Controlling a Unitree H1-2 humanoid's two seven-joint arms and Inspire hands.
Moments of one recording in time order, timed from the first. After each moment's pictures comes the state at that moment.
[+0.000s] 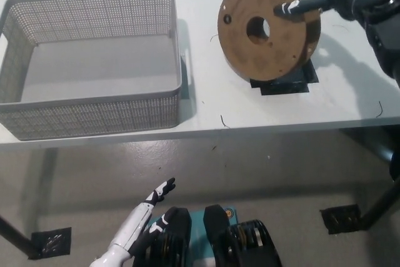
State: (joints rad) left_arm -0.10 0.19 -0.21 0.32 0.30 -0.38 -0.03; right_arm -1.36 -0.29 0.05 1.41 -0.19 0.13 0.33
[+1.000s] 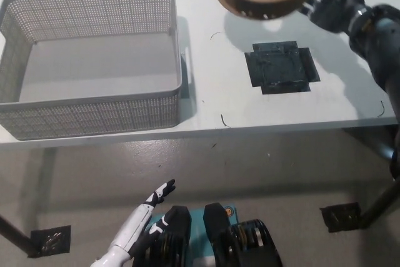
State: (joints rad) left_arm -0.10 0.19 -0.21 0.33 0.30 -0.38 -0.03; right_arm -1.38 -0.24 -0.66 1.46 0.17 0.26 0.20
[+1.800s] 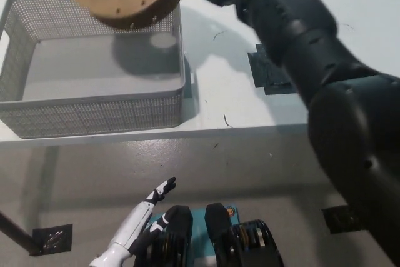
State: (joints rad) left_arm -0.11 0.19 -0.21 0.32 0.31 -0.38 -0.03; right_arm -1.56 0.04 -0.26 1.46 0.11 0.24 0.15
